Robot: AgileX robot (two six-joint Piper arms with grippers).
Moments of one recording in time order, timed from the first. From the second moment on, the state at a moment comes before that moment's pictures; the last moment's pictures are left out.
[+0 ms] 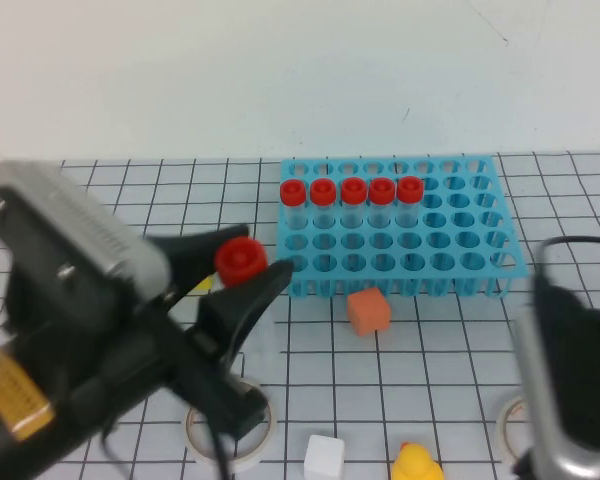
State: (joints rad) right arm 0.63 1.20 -0.99 0.37 1.12 -0.95; left arm -0.76 0.91 -0.63 -0.10 -0.12 0.12
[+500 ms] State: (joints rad) right arm 0.63 0.55 -0.51 0.12 0.88 -0.55; left arm -0.76 1.27 -0.72 -0.07 -0.52 0.11
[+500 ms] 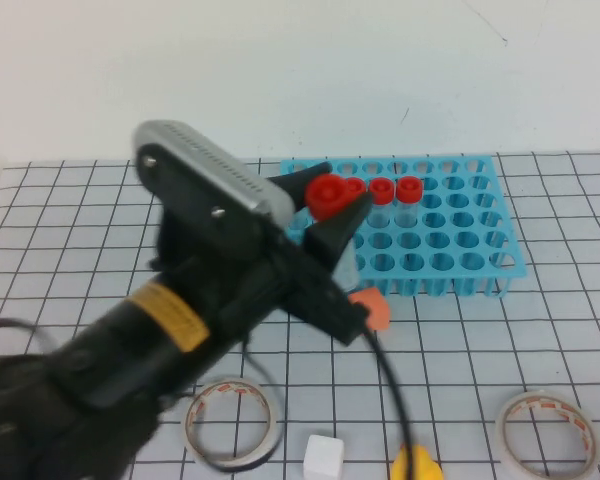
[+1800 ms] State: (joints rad) right arm 0.63 0.32 -0.42 0.12 0.85 -0.51; left arm -0.65 2.23 -1.58 0.18 -0.64 -0.11
